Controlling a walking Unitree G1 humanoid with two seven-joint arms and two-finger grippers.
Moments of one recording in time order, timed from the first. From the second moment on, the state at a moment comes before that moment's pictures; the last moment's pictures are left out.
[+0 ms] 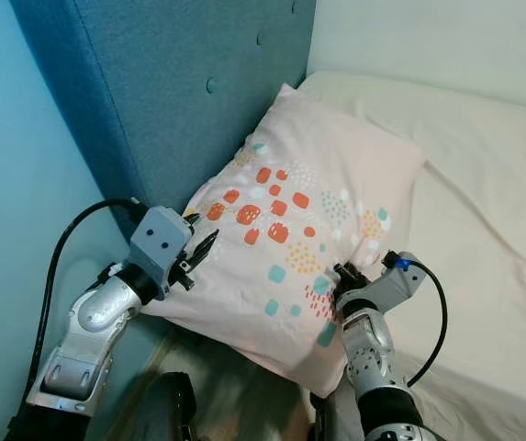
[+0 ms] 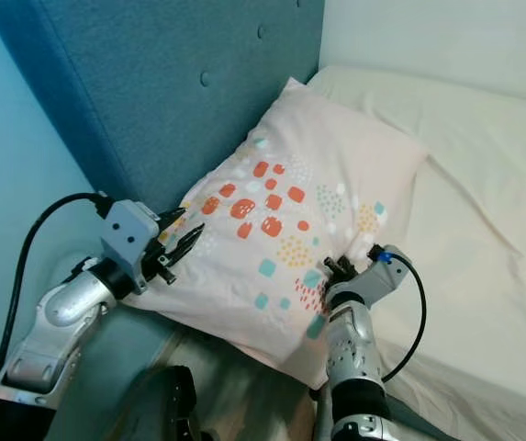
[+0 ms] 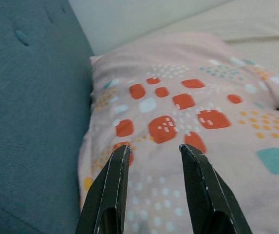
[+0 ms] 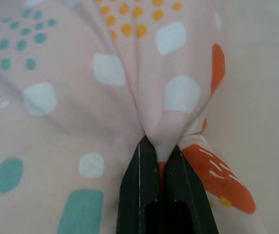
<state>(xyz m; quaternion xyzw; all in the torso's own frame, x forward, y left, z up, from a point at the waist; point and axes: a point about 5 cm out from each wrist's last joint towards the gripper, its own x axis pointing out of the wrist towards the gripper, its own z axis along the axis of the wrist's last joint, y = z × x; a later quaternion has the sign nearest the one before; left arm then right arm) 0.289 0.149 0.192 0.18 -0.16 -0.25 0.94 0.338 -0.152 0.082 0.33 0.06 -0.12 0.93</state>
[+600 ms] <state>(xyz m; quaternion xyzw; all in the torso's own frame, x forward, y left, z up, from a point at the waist) 0.255 0.168 0.180 0.12 -0.09 -0.35 0.92 0.346 -0.163 0.124 0.18 -0.03 -0.03 0.98</state>
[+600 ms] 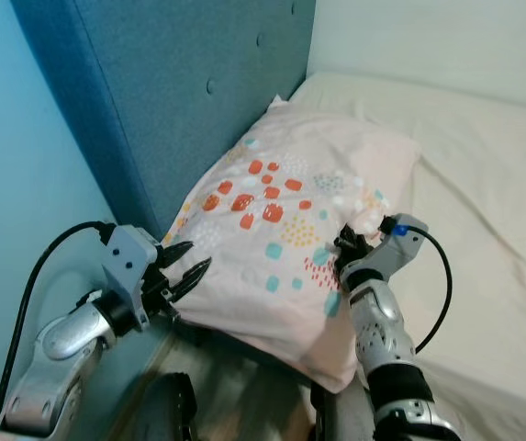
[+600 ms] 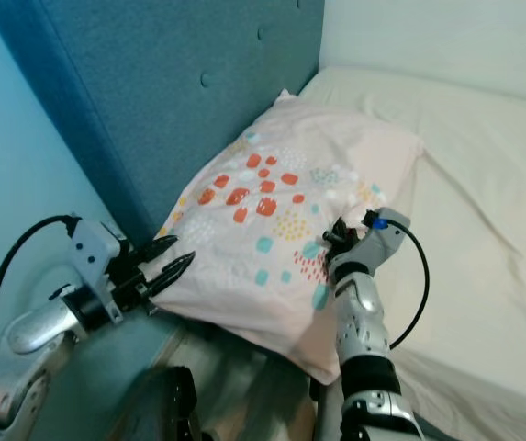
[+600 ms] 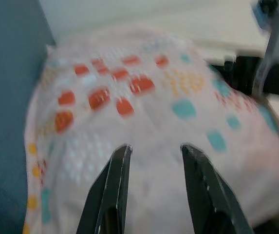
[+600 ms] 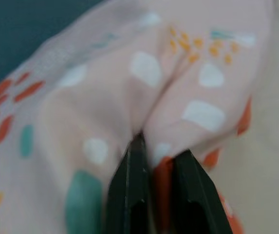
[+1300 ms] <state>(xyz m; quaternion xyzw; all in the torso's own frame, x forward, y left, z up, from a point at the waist) 0.248 0.155 0.156 0.15 -0.07 -0.43 0.89 0.264 -0.188 0.127 -0.01 -0.08 -0.04 1.00</state>
